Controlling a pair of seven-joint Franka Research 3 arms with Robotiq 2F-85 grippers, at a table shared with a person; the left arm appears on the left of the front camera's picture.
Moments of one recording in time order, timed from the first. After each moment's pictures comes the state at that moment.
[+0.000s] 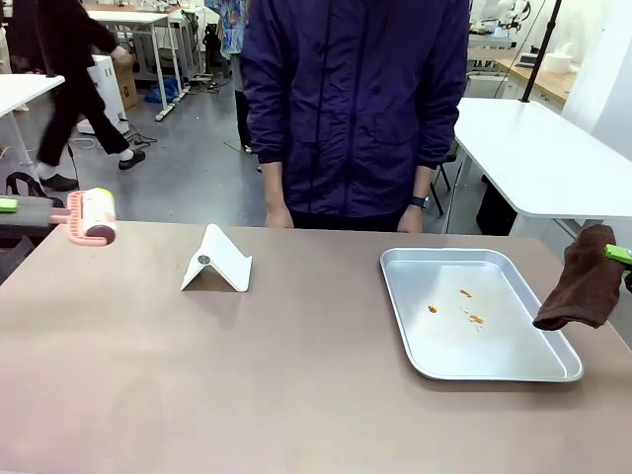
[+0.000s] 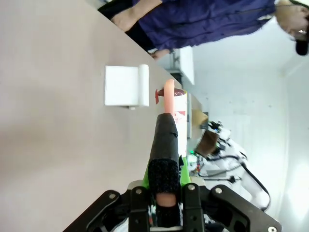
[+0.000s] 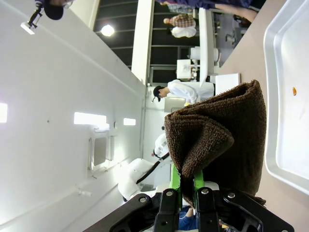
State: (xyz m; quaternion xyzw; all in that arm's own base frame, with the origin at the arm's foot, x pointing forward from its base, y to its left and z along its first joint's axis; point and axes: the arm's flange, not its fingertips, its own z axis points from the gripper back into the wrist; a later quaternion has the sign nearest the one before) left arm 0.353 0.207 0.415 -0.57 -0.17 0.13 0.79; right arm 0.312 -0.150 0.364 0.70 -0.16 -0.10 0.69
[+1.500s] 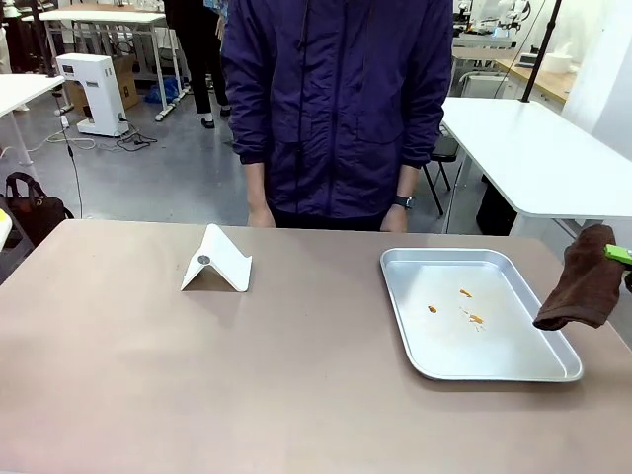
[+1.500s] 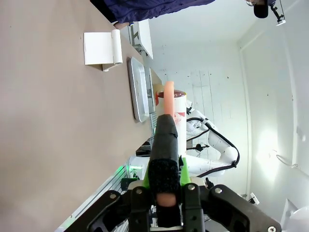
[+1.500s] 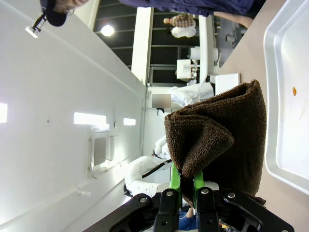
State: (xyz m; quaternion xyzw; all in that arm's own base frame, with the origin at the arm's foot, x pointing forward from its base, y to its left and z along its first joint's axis) left arm 0.272 0.297 0.383 -0.66 -0.14 0.07 0.73; right arm 0.312 -0.150 0.364 0.70 -0.16 -0.10 0.69
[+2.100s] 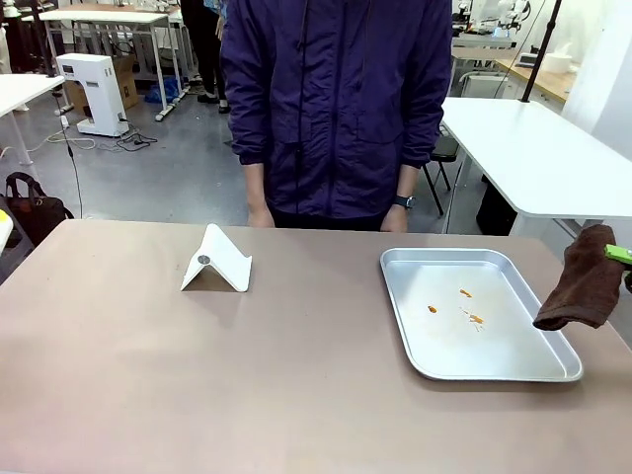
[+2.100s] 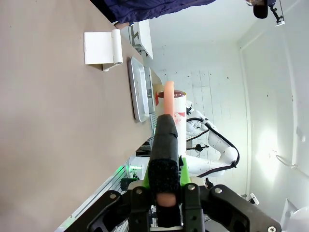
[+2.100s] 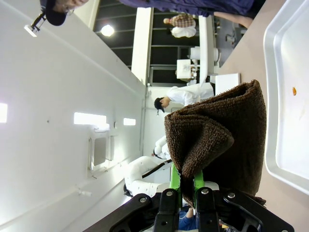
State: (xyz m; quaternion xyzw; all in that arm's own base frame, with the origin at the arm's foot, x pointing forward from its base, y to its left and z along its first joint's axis) left arm 0.272 0.296 0.382 -0.66 -0.14 0.07 0.73; right arm 0.312 -0.150 0.363 0.70 -0.16 -0.10 0.69
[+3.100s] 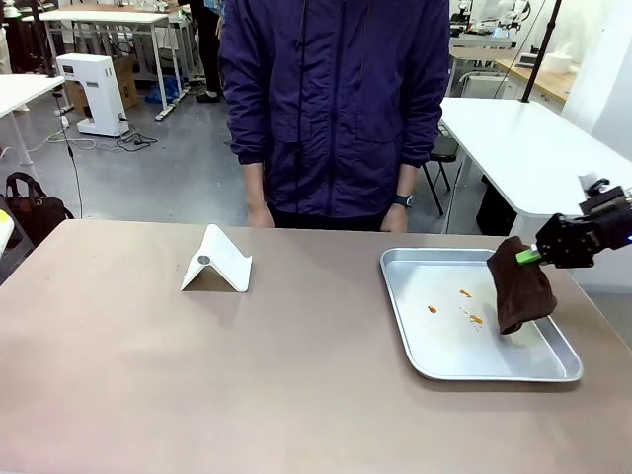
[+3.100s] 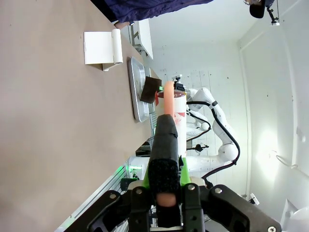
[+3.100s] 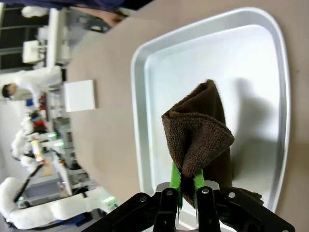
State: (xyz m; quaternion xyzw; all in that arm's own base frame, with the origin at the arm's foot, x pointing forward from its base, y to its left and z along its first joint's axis) left arm 0.272 0.295 0.382 -0.66 -0.14 0.07 0.73; right arm 0.469 -0.075 0.375 0.34 -0.09 -0.04 0.94
